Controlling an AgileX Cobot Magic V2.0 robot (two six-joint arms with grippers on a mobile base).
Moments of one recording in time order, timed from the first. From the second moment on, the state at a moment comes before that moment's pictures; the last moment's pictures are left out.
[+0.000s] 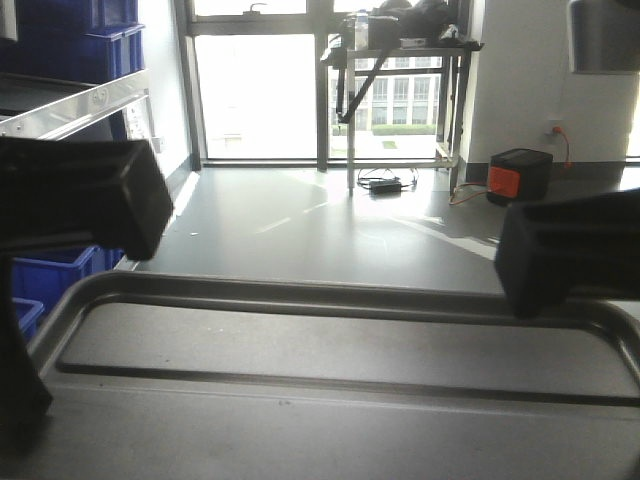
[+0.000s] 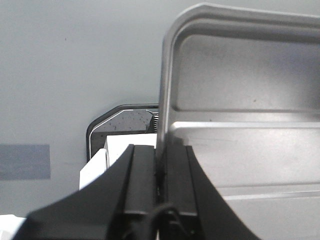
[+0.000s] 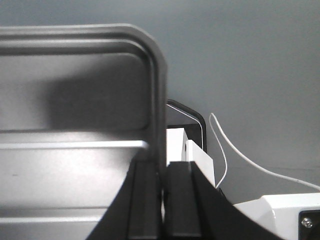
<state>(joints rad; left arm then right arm) -1.19 1.21 -0.81 0.24 0.97 -1.19 1.04 1.17 -0.75 -0.24 1.06 1.33</state>
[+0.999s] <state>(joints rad) -1.19 1.21 -0.81 0.24 0.97 -1.19 1.04 1.17 -0.75 -0.24 1.06 1.33</state>
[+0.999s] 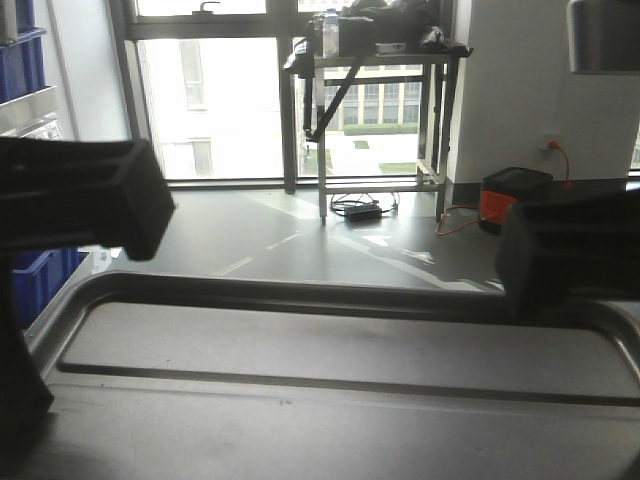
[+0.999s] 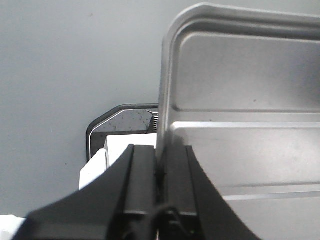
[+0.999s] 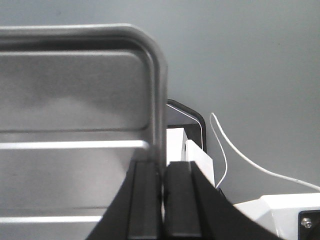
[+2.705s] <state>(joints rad) -1.19 1.21 -0.81 0.24 0.97 -1.19 1.04 1.17 -0.75 -0.24 1.06 1.33</state>
